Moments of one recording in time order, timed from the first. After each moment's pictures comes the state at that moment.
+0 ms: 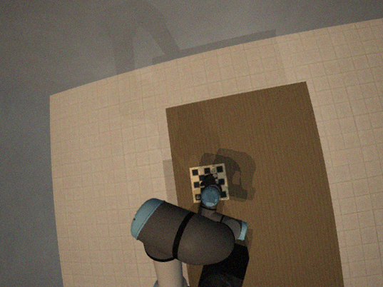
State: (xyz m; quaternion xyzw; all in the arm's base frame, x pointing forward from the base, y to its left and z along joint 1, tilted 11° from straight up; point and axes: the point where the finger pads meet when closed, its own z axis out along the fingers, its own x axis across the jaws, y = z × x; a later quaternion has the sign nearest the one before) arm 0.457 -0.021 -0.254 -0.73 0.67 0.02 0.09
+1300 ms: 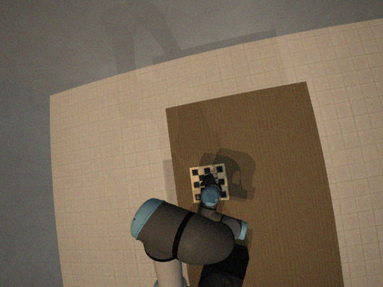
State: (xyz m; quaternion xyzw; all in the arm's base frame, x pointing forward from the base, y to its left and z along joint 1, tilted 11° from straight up) arm 0.458 -0.021 -0.255 -0.73 0.67 0.02 0.09
